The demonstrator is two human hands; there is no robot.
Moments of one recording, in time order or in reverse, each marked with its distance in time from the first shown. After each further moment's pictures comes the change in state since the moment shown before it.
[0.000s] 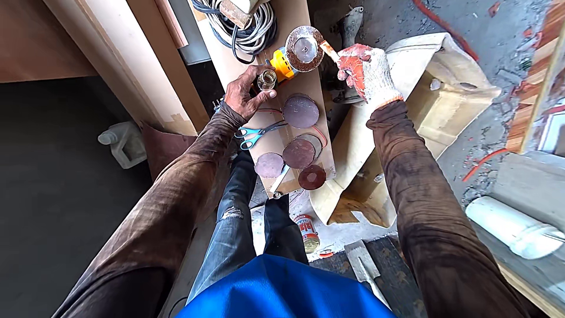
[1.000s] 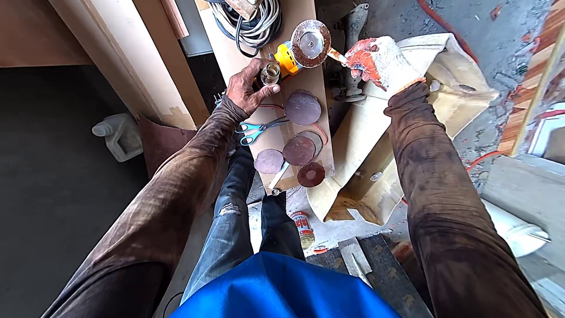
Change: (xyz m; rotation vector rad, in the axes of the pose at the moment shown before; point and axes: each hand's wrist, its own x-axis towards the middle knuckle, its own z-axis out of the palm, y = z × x) left_hand -0.001 -0.002 -0.001 -0.020 0.005 -0.034; right_hand 0.024 -0.005 -0.021 -0.159 -0.192 0.098
